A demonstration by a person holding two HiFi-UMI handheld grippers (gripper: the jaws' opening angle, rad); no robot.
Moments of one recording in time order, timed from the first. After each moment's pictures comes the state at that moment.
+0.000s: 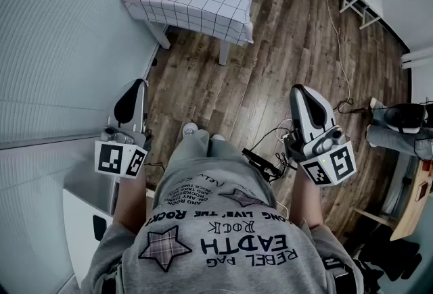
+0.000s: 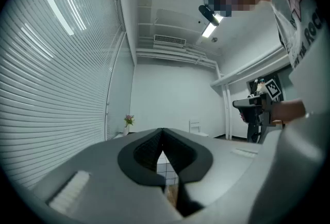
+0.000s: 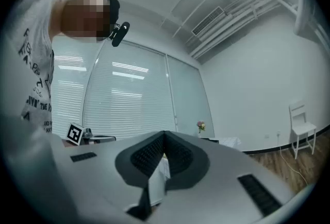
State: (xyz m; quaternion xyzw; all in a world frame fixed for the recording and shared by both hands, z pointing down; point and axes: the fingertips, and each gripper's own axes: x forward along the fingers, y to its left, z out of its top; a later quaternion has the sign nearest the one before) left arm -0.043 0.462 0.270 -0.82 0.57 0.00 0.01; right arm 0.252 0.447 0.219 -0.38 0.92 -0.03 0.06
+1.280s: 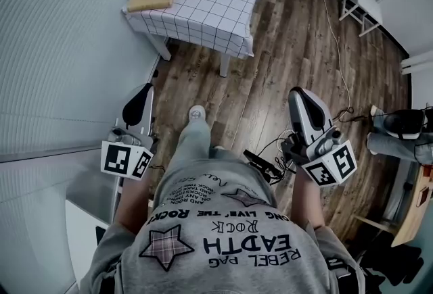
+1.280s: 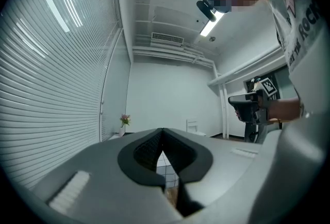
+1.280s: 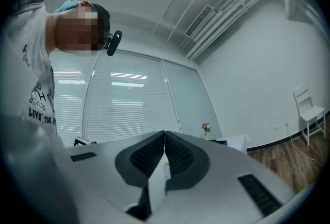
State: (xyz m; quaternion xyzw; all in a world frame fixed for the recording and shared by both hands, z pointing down) left arm -0.037 0.425 0.271 -0.83 0.56 -0.01 0.01; right arm 0.242 0.413 0.208 -0.36 0.93 -0.07 0.11
